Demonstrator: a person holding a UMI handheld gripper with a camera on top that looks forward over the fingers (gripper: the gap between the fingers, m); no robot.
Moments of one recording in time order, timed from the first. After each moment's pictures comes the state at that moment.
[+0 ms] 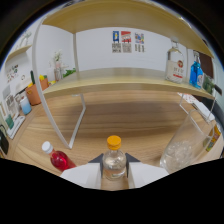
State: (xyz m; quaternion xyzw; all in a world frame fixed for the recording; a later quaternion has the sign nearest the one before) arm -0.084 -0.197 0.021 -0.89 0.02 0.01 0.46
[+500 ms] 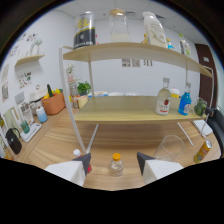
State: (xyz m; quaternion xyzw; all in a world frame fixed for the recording) arm -0.092 -0.240 0.117 -0.85 -0.02 0.05 0.52
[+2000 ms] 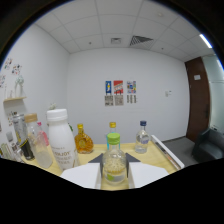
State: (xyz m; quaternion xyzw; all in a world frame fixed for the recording) arm 0.121 -0.114 0.385 -0.76 0.01 0.01 0.65
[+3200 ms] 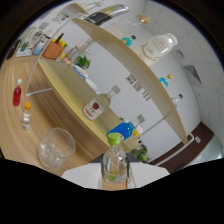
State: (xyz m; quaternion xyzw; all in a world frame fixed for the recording) arm 0.138 -0.202 0.174 -0.76 -0.29 -0.29 0.50
